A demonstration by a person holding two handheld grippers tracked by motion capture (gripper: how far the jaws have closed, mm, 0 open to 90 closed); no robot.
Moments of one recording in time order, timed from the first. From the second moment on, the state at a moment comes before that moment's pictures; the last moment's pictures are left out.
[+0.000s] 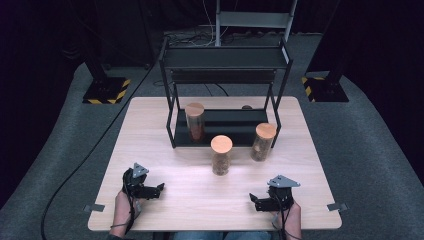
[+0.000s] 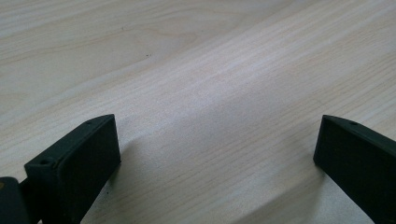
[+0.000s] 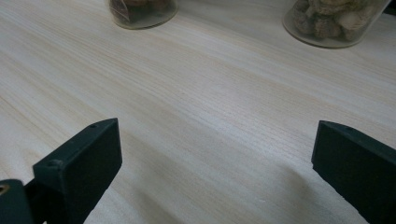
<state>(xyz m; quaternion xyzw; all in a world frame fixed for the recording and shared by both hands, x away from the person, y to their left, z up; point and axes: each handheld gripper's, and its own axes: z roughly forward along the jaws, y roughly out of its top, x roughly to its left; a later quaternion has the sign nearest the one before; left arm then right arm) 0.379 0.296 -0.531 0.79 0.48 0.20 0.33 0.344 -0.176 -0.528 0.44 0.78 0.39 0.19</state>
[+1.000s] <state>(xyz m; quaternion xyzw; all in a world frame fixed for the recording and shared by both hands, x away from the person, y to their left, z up) 0.379 0.296 -0.531 0.79 0.48 0.20 0.33 0.343 -0.170 -0.529 0.44 0.79 0.37 0.21</state>
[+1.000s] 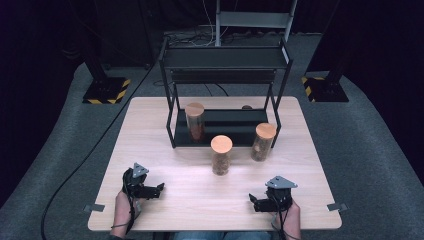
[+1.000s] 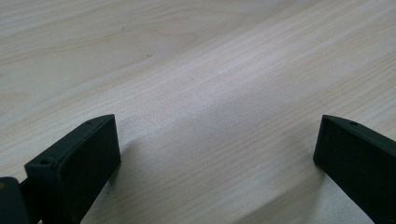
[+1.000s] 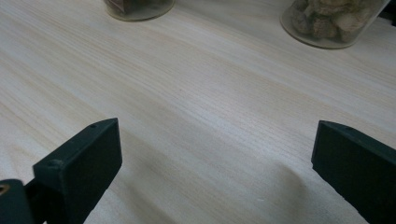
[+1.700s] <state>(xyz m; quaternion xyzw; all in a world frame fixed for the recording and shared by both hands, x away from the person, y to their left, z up) 0.380 0.296 -0.531 0.79 0.48 0.20 0.33 0.377 -0.108 -0.508 0.38 0.80 0.40 0.23</state>
